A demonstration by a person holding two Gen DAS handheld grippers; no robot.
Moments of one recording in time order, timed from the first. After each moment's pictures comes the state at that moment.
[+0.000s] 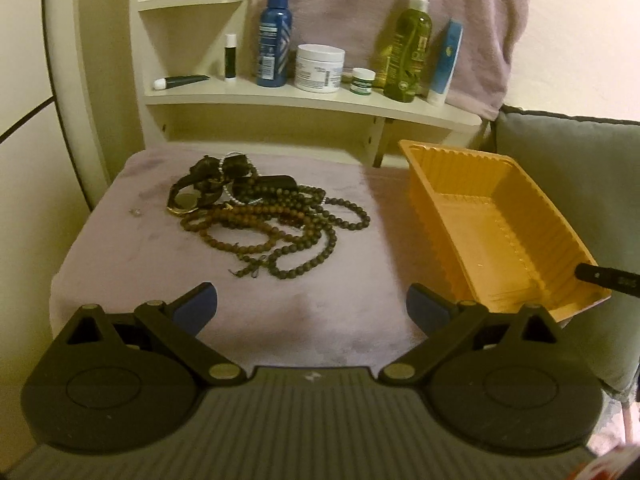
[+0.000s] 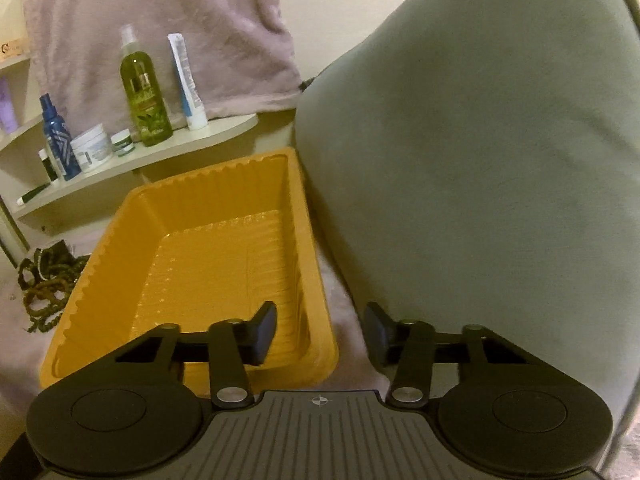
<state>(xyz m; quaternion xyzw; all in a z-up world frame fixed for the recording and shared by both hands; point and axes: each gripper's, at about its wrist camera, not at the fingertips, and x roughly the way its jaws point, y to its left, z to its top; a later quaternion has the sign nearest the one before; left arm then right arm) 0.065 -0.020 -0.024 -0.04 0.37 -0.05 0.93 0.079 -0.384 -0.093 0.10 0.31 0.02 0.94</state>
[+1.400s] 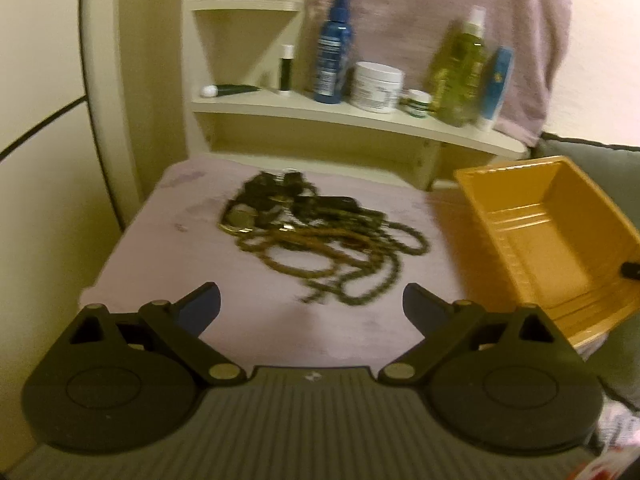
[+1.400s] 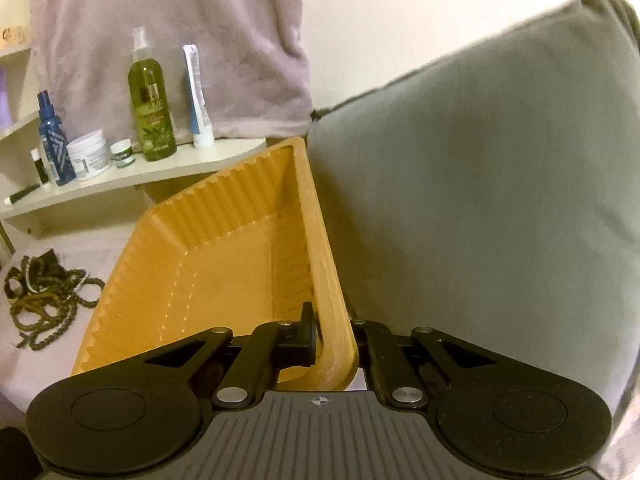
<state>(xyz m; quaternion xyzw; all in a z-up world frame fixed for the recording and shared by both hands) 0.080 0.039 -0.036 -0.05 0.34 -0.01 0.94 0.094 -0.350 -0.073 0.05 0.29 -0.02 0.95</state>
